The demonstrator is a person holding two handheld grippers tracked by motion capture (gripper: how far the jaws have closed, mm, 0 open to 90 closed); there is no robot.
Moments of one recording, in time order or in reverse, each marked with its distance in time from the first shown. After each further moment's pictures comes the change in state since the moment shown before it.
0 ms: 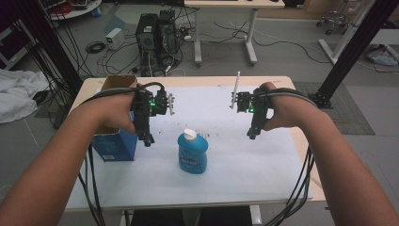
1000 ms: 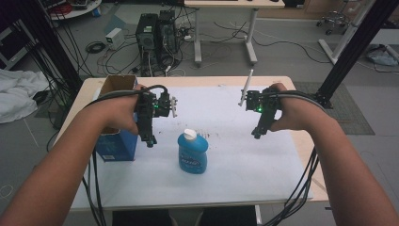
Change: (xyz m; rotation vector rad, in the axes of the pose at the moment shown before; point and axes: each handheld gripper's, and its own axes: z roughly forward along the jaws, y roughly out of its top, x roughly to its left) left arm 0.003 0.004 0.010 -0.004 0.003 0.036; right arm -0.004 -0.025 -0.003 -0.086 -0.007 0.064
